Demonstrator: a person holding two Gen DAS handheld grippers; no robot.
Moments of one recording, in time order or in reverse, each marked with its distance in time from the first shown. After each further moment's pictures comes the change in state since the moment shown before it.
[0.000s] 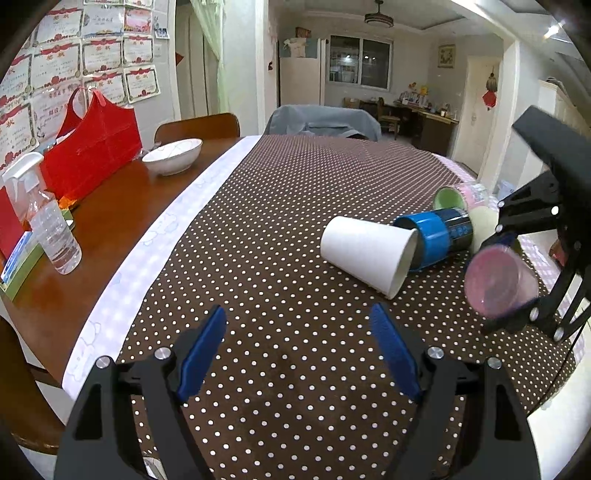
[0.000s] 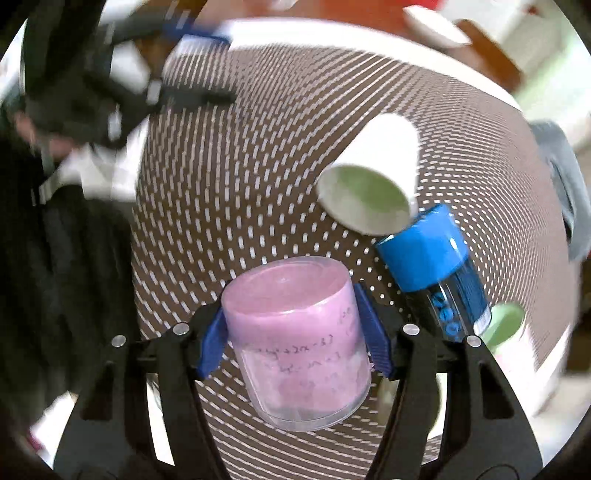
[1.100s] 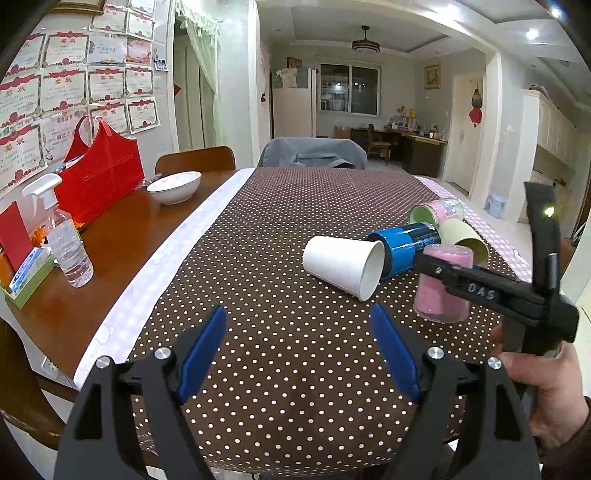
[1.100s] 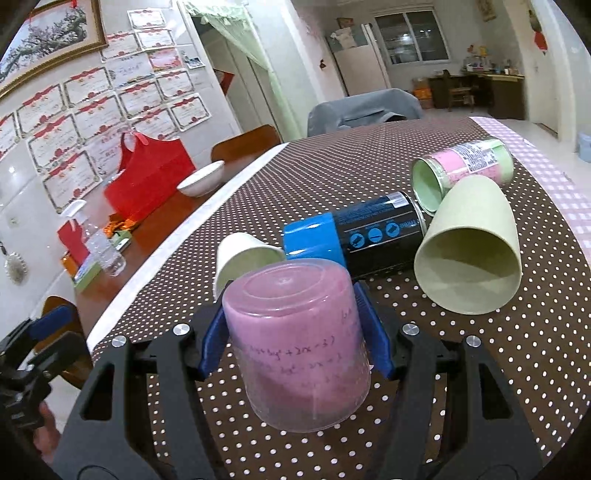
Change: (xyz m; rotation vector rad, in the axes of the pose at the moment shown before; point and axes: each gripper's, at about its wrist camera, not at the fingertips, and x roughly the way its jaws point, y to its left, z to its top) left arm -0.048 -0.016 -0.021 0.029 -0.125 -0.008; right arm 0.017 0.026 -0.094 0.960 -0.684 -0.304
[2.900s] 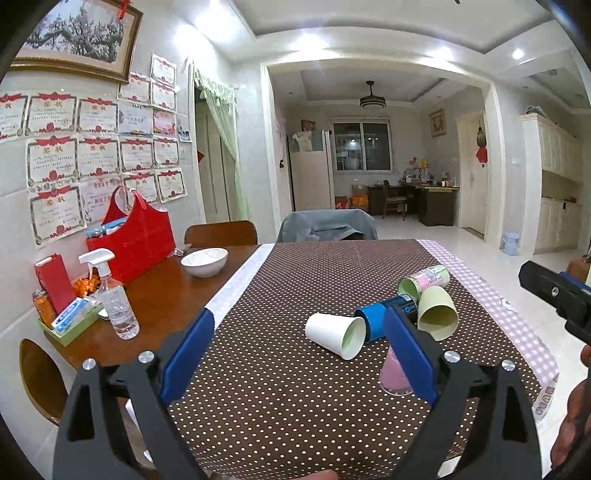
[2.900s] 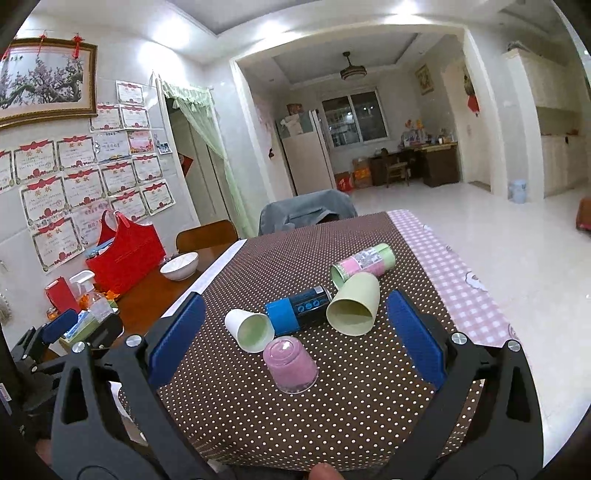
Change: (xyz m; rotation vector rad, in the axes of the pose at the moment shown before) left arm -0.114 -0.039 0.028 0.034 -0.264 0.120; right arm -0.231 0.048 -0.006 0.017 -0.364 -0.237
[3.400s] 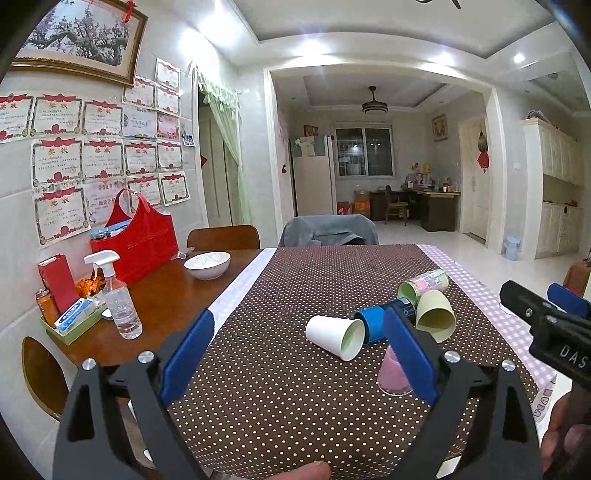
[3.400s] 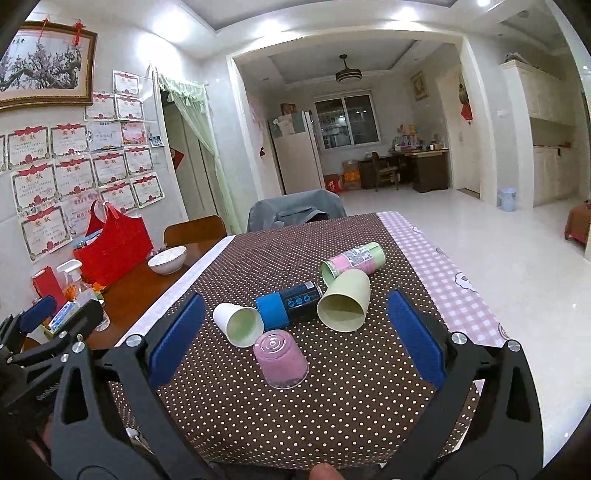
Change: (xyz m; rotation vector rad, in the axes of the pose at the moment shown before) left arm -0.012 0.002 -0.001 -0.013 -0.019 0.002; right arm 0.003 0.009 -0.011 -0.037 0.002 -0.052
